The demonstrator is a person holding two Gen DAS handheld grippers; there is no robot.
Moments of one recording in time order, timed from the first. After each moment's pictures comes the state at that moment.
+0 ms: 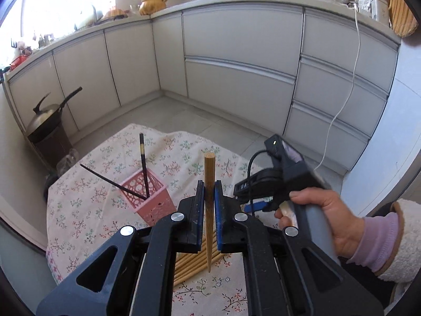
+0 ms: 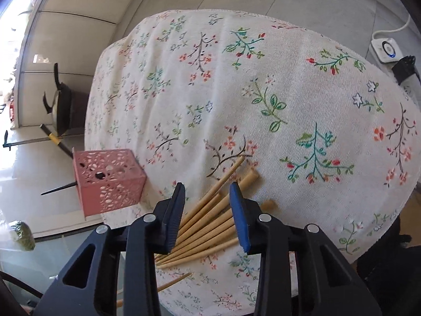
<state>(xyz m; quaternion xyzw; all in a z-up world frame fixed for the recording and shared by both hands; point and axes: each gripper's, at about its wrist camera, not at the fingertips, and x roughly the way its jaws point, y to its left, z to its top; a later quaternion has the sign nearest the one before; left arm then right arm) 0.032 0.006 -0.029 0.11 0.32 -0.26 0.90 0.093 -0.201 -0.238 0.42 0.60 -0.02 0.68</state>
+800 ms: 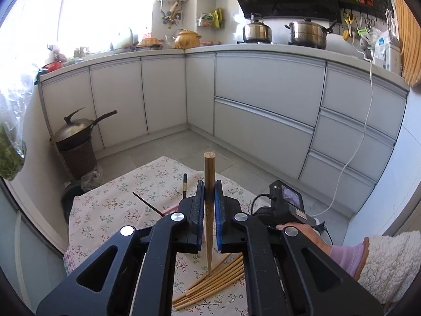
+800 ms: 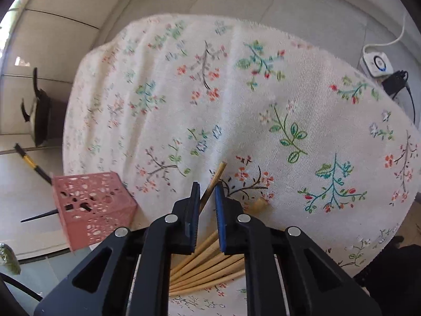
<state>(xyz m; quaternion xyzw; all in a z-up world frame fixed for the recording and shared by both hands) 0.011 0.064 0.037 0.05 0.24 -0.20 0.95 0.124 -0.191 -0.229 0.39 0.58 -0.07 0.71</state>
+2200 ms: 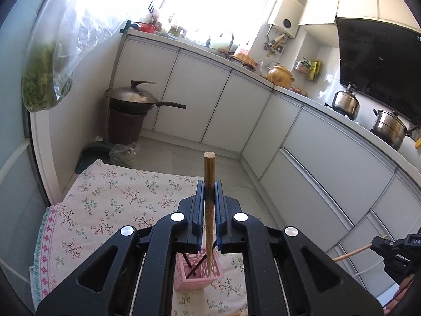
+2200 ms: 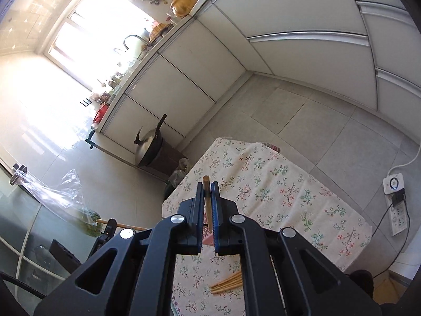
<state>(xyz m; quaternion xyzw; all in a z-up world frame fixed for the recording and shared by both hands) 0.093 0.114 0.036 -0.18 0.21 -0.02 0.96 0.047 -0.250 0.035 0.36 0.35 0.09 0.86</state>
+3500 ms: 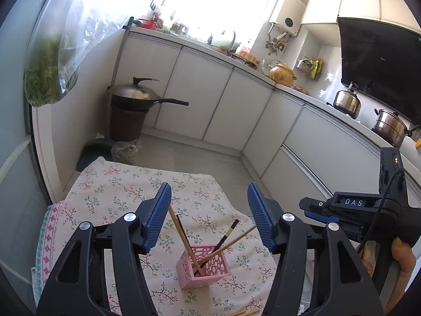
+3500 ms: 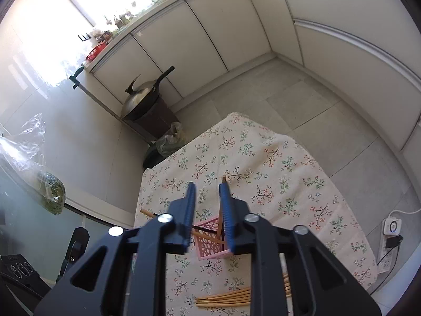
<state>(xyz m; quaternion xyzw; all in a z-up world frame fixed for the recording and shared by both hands) 0.084 0.129 0.034 -0.19 0.22 -0.02 0.96 0.151 -0.114 0.026 0.21 0.42 0.11 0.88</state>
